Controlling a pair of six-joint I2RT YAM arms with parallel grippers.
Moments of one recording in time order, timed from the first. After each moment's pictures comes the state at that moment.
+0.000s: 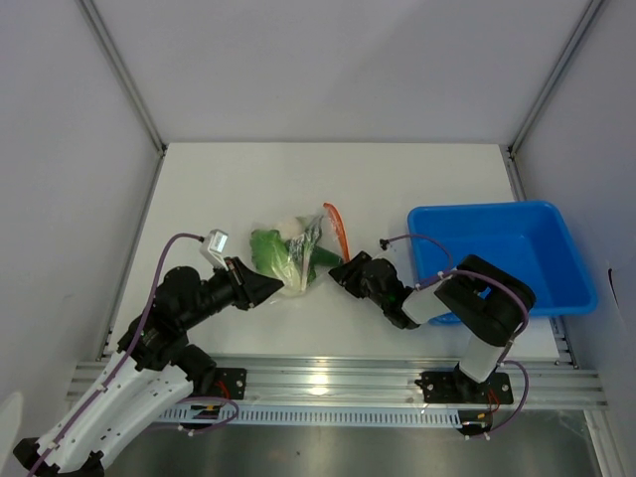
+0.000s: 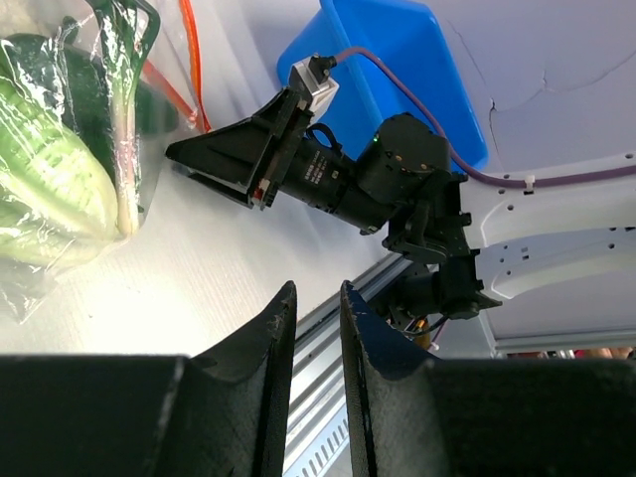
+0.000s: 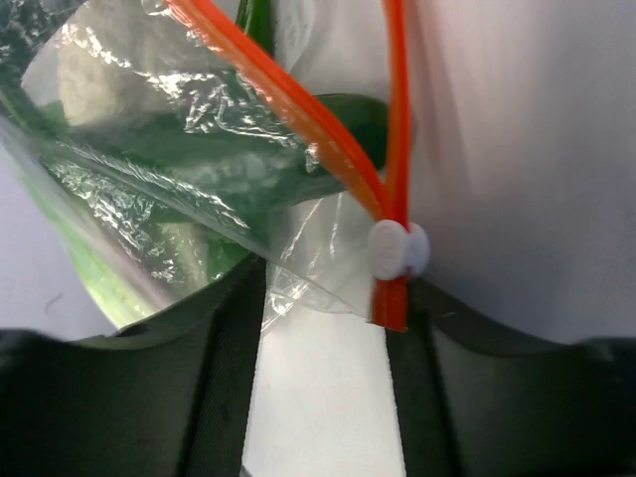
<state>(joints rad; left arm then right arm) -0.62 0.42 0.58 -0.40 0.22 -0.80 0.83 1.73 0.49 0.78 0.20 1.22</state>
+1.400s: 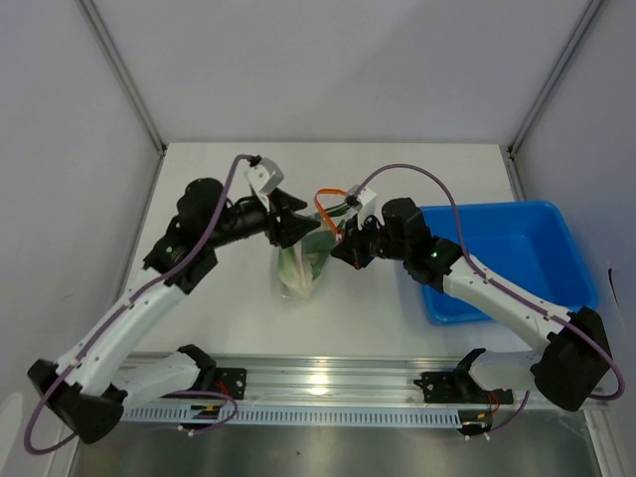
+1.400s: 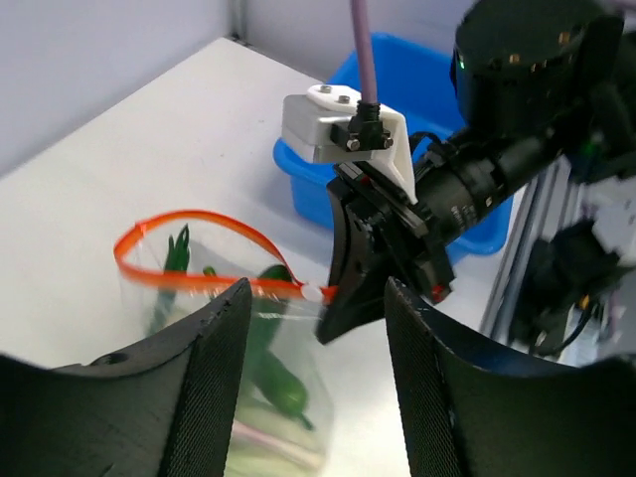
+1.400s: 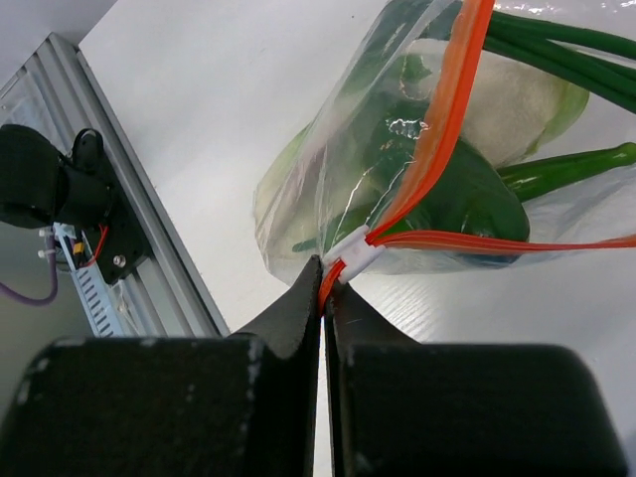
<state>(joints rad) -0.59 0.96 1.09 -0.22 0.43 -0.13 0.73 1.26 0.98 -0.14 -0.35 0.21</state>
